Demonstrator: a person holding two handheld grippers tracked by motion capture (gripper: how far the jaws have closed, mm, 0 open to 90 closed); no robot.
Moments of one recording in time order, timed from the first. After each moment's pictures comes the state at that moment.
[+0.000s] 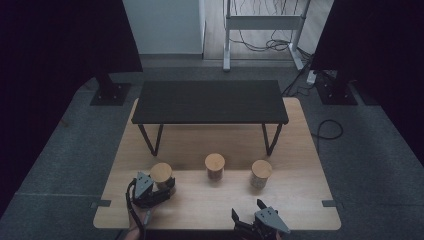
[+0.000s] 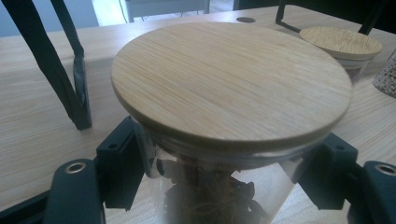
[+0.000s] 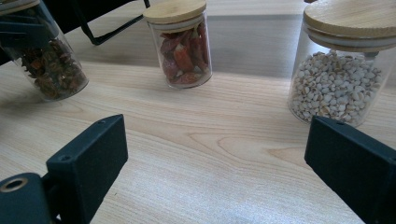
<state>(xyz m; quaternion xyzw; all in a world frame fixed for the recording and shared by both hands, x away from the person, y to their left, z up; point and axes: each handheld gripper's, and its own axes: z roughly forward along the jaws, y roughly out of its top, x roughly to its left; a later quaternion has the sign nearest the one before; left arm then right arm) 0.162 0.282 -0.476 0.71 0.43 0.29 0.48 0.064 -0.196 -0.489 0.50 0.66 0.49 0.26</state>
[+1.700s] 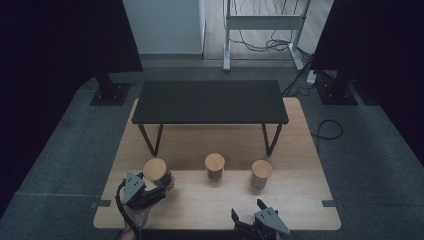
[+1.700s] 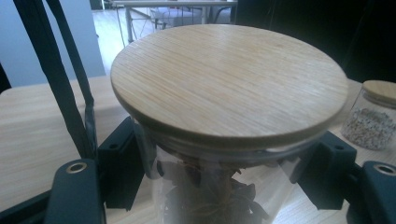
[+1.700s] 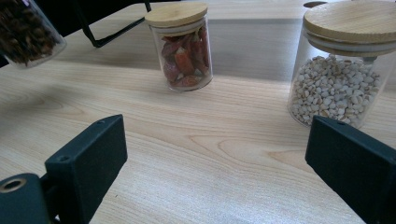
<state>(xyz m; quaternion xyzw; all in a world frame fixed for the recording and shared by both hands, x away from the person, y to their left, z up) 0.137 0.290 -0.453 0.67 0.40 0.32 0.54 0.062 -0.195 -0.490 0.50 0.66 0.50 0.27</state>
